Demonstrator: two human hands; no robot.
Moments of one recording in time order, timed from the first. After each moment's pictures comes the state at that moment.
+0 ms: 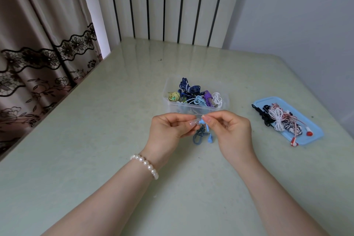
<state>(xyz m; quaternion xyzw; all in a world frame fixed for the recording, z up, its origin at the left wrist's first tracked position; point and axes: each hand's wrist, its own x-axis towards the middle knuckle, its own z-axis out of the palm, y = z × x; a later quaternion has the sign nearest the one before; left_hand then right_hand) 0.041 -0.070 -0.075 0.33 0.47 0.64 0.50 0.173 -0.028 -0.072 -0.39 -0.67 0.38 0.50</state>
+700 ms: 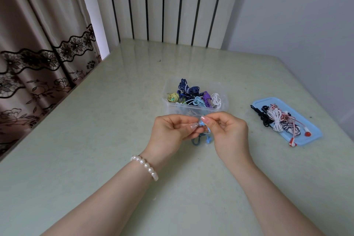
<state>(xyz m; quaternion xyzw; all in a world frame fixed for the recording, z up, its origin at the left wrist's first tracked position) 0.044 -0.072 -0.072 0.37 0.47 0.61 0.51 0.168 -0.030 -0.076 -0.44 -0.66 0.35 0.50</state>
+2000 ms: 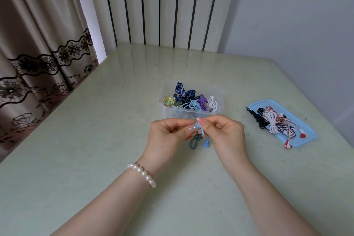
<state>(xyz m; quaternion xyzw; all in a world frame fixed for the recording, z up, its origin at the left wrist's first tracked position) 0.048 -0.076 -0.066 0.41 0.49 0.63 0.45 0.168 -0.029 -0.068 -0.42 -0.59 0.47 0.50</state>
